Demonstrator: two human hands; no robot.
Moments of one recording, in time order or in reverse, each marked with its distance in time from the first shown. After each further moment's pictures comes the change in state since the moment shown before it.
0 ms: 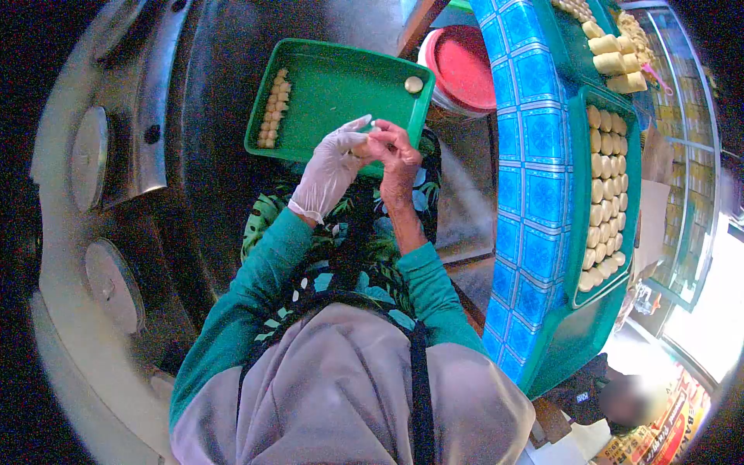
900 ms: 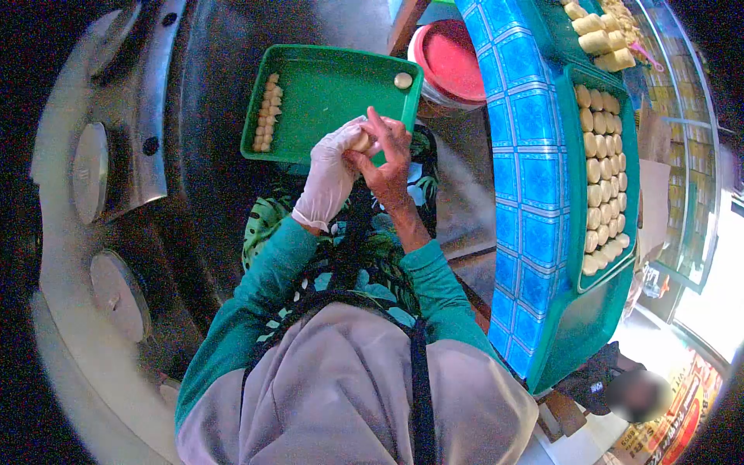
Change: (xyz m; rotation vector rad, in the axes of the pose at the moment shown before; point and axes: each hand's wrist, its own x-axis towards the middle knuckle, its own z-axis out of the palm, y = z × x) left_hand -0.011 -0.009 0.023 -0.152 -0.114 0.100; right_hand -0.007 -0.035 0.001 -0.719 -0.163 -0.579
